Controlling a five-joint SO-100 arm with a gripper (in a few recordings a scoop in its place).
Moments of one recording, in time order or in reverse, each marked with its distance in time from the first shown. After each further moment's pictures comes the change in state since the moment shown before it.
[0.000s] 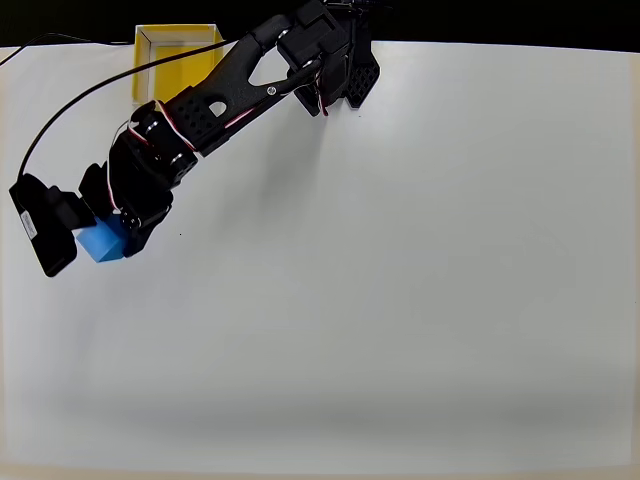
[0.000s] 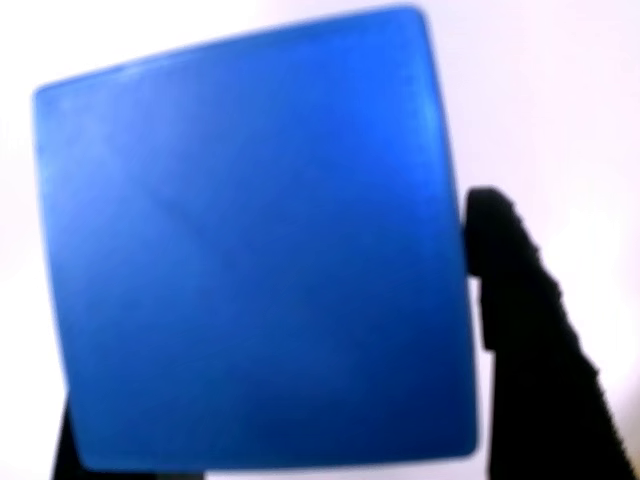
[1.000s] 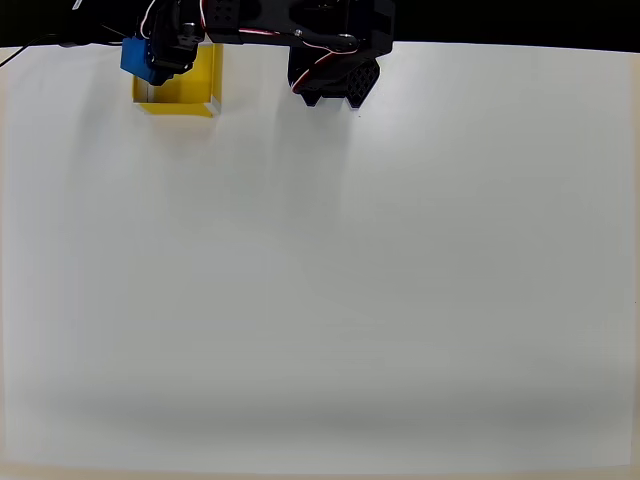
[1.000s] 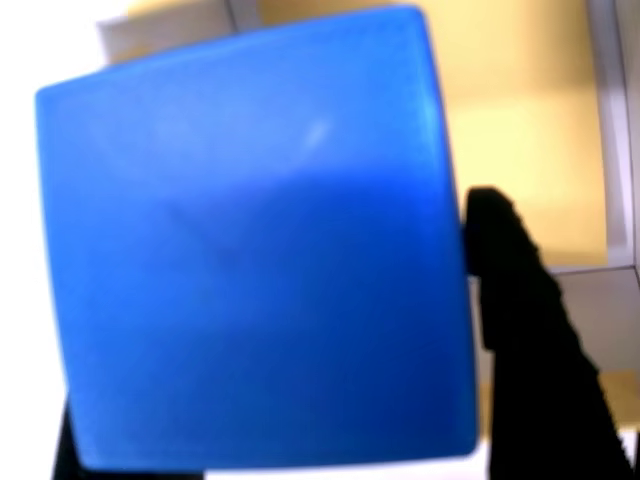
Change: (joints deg) arm 37.2 22.9 39.8 -0.6 0.5
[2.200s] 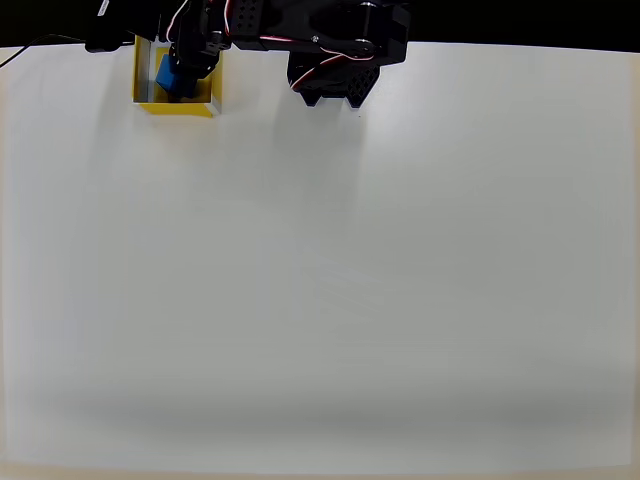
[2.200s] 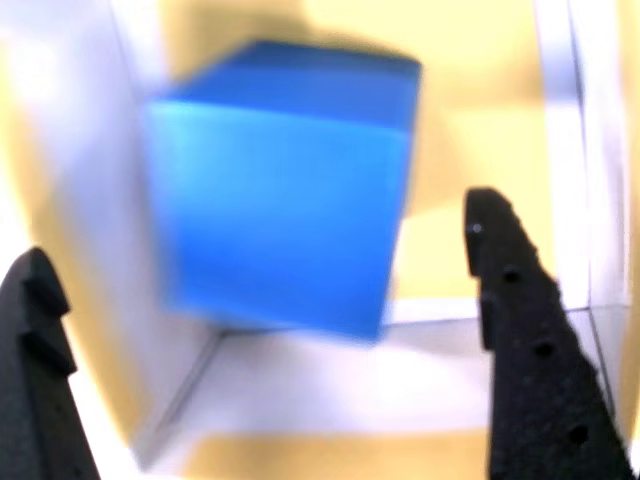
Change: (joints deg) arm 2.6 9.2 7.9 -6.5 -6.3
